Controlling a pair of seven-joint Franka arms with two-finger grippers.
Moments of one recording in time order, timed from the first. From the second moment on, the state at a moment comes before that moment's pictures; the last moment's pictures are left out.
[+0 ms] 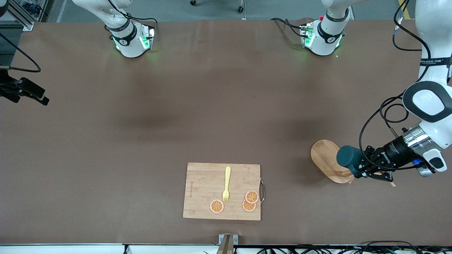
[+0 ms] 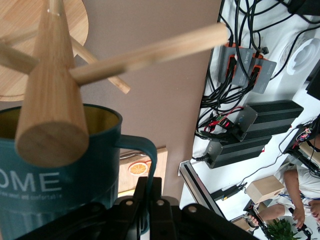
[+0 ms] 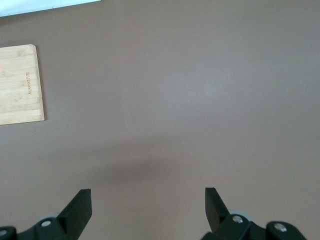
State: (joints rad) left arm 0.26 0.42 -0.27 -1.66 -0.71 2.35 -1.02; right arm -0.03 -0.05 -0.05 -1.65 0.04 1.69 0.05
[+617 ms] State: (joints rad) left arm 0.26 0.41 -0.27 -1.62 -0.71 2.36 -1.02; right arm -0.05 -0.05 -0.06 -1.65 0.04 1.69 0.05
